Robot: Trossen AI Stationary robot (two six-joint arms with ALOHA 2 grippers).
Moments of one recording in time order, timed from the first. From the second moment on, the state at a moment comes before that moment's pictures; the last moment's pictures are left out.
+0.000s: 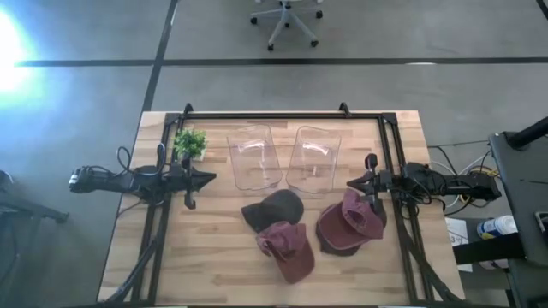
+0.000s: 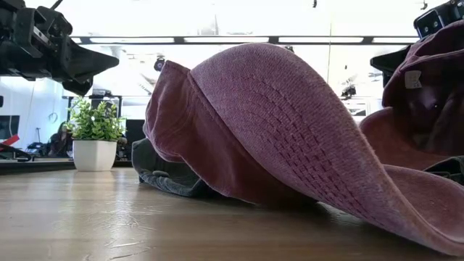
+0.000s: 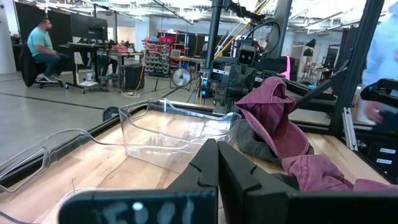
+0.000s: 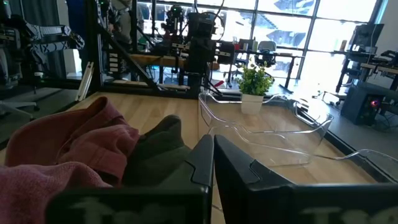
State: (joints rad) left arm -0.13 0.05 0.01 0.05 -0.31 -0.08; right arm 0.02 0.01 0.02 -0.01 0.00 -0.05
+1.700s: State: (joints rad) left arm -0.13 0.05 0.01 0.29 -0.31 -0.33; right arm 0.02 0.01 0.02 0.14 0.04 0.62
